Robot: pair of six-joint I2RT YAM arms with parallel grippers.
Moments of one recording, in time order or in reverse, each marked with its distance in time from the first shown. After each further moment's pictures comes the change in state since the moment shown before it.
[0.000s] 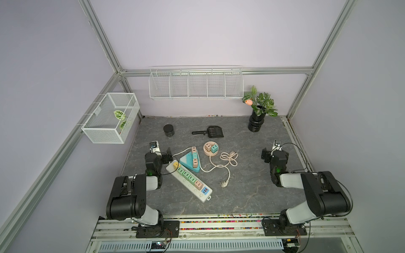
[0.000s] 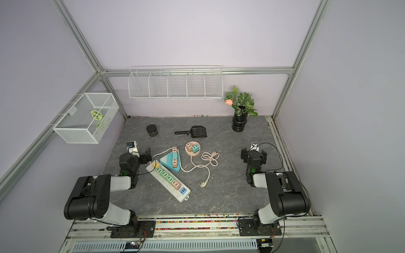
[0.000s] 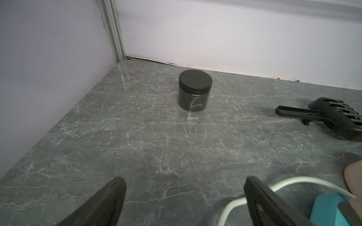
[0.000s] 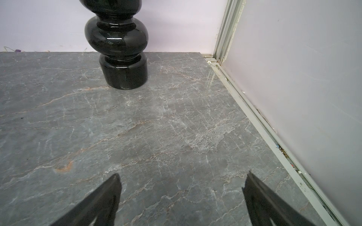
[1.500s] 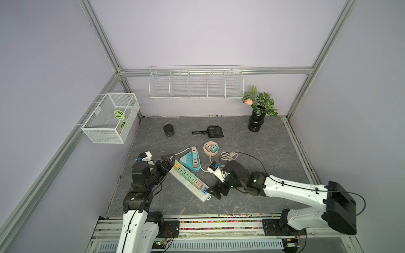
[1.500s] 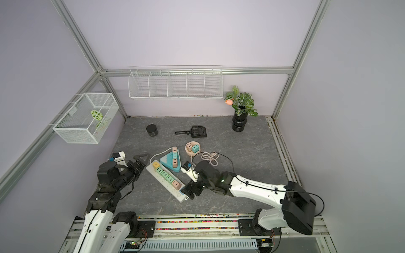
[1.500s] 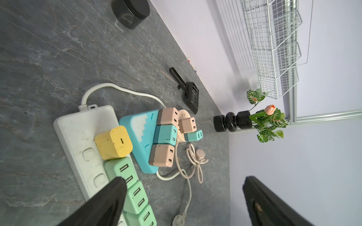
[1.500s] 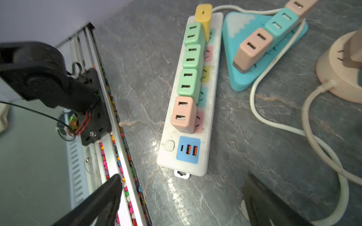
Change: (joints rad) left arm -0.050 -0.984 0.180 -1.298 0.357 -0.887; right arm 0.968 -0.117 0.503 -1.007 -0.534 0.114
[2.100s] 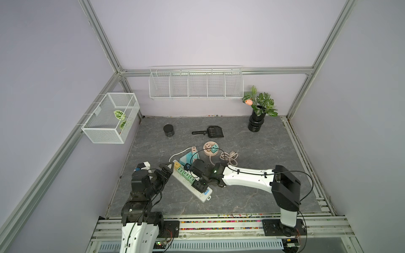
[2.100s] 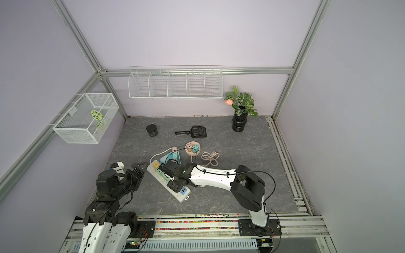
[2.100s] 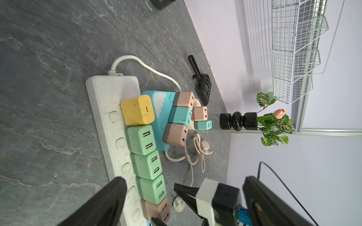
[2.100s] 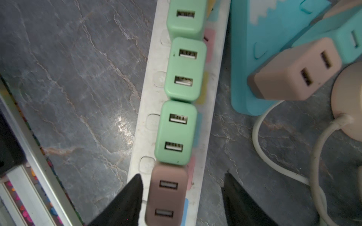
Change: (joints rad) left arm 0.000 -0.135 -0.024 -0.192 -0.007 -0.087; right arm 0.088 0.514 0.545 -0.382 0.235 -0.051
